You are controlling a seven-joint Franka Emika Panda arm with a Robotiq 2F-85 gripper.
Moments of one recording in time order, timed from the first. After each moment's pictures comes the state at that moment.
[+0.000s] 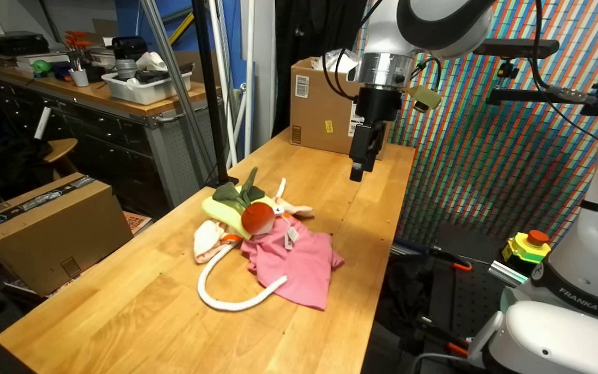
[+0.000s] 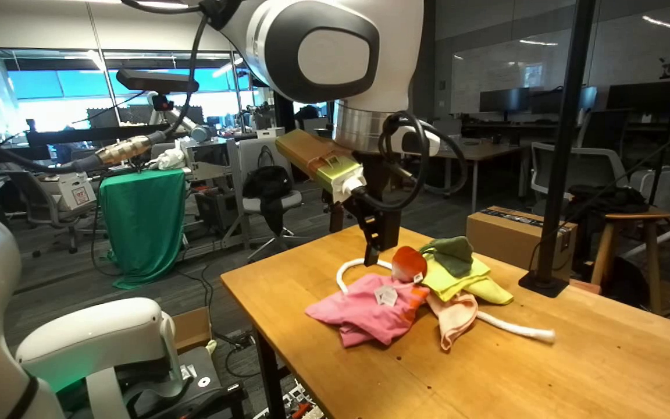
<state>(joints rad) 0.09 -0.35 -0.09 -2.55 0.25 2.17 -0.17</state>
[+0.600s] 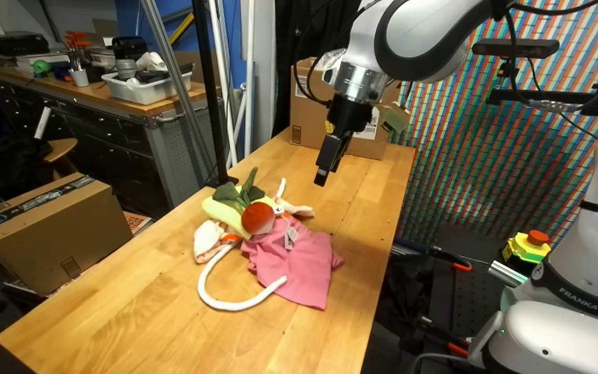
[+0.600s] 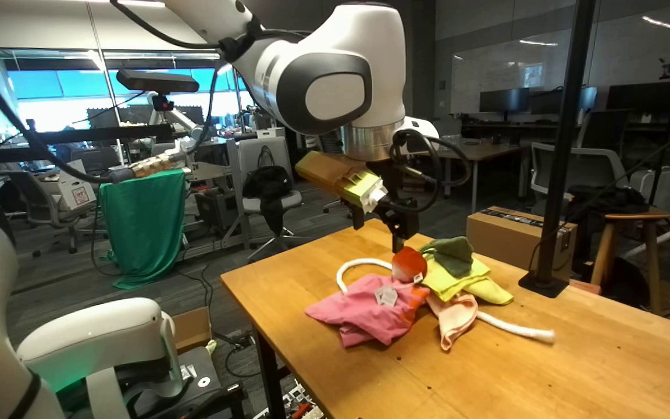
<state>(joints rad) 0.13 -0.23 -0.03 -2.53 0.27 2.50 -0.24</state>
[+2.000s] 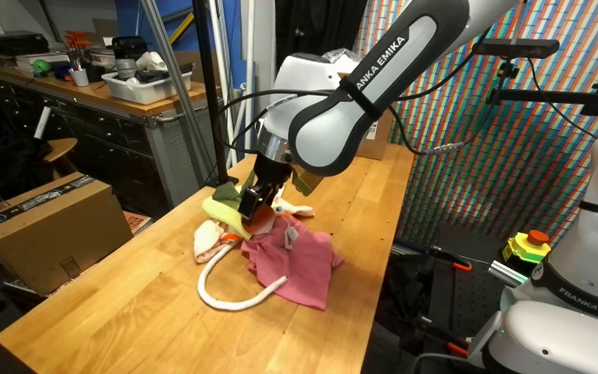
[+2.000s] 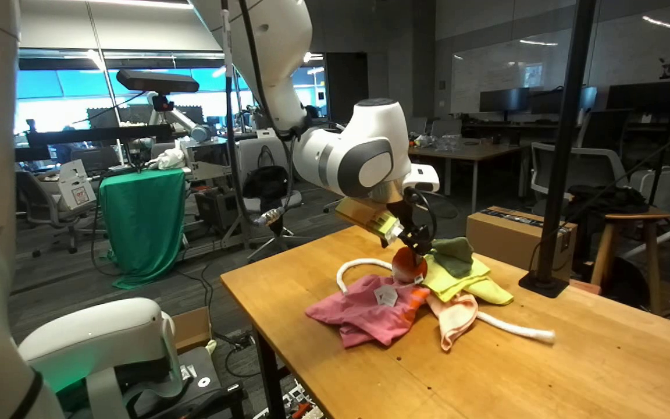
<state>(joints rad) 0.17 0.29 0.07 -2.23 0.11 2.84 0.02</state>
